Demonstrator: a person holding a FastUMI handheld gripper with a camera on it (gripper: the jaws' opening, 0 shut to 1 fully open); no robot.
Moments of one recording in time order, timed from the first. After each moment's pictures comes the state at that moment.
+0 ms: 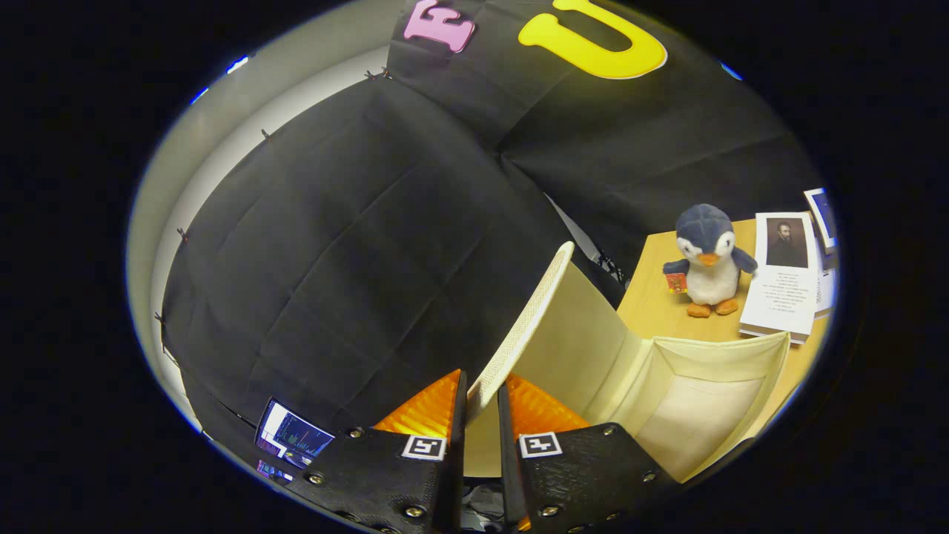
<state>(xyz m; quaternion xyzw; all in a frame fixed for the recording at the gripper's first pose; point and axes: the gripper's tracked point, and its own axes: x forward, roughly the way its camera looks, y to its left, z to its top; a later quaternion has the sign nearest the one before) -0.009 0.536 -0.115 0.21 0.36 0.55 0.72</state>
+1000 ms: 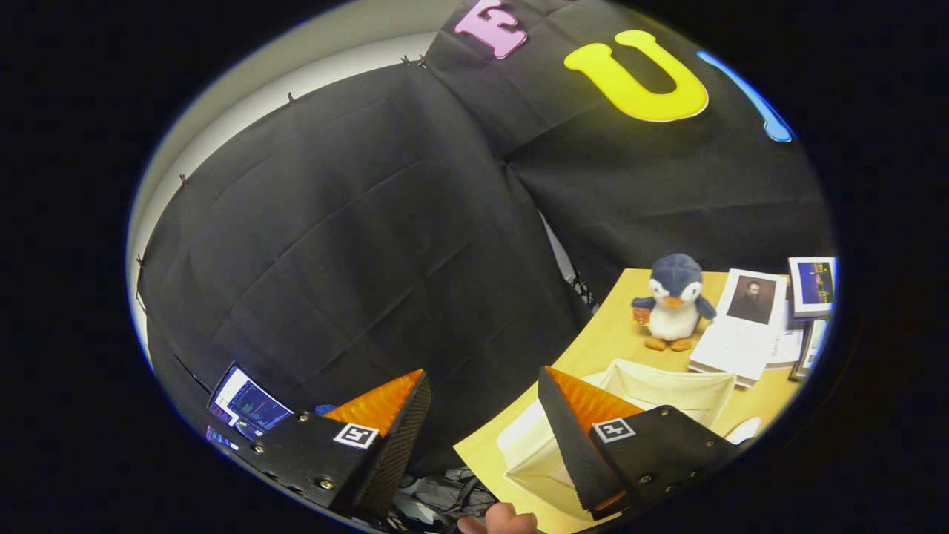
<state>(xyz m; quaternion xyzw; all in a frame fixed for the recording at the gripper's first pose) 0.002 0.458 -0.091 0.12 0.31 0.52 0.79</state>
